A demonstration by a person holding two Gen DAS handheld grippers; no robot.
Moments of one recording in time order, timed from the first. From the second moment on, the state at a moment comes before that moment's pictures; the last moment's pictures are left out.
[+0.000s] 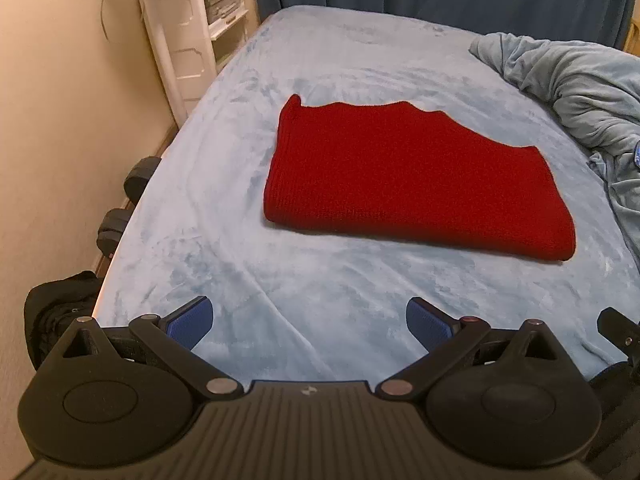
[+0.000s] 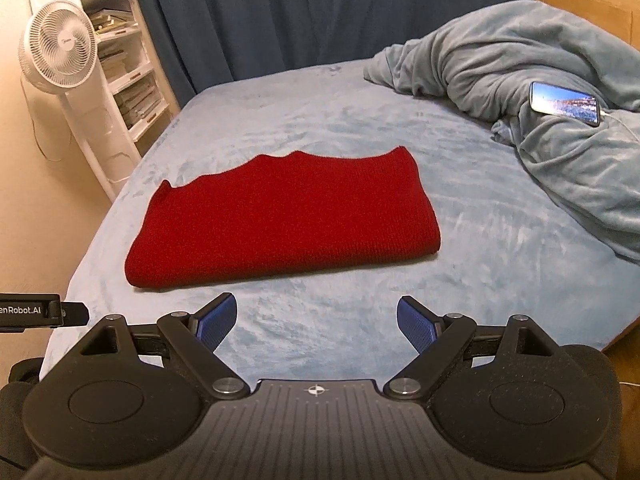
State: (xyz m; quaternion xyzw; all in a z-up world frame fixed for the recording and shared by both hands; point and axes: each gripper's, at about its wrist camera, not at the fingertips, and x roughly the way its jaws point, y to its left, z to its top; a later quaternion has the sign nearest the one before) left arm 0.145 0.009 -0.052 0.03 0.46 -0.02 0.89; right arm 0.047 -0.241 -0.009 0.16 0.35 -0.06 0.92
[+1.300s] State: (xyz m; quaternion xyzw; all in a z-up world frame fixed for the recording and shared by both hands) left arm 0.342 0.116 -0.222 -0.04 0.50 0.09 0.86; right arm 0.229 -0.406 -0.212 0.58 0.31 -0.21 0.72
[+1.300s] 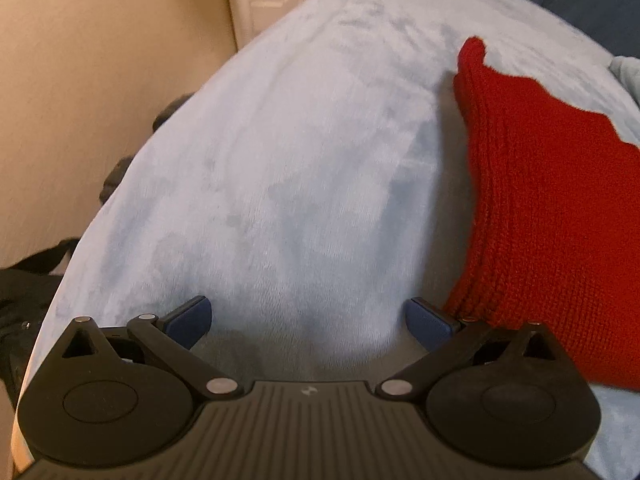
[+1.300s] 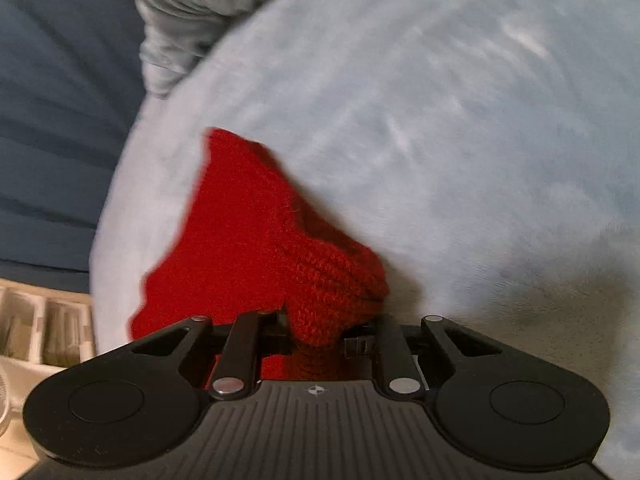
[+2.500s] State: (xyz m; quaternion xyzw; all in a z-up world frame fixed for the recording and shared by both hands) left arm 0.339 0.176 -0.163 -0.21 0.42 -0.02 0.88; right arm 0.229 0.017 -0.129 -0.22 0.29 0.30 0.88
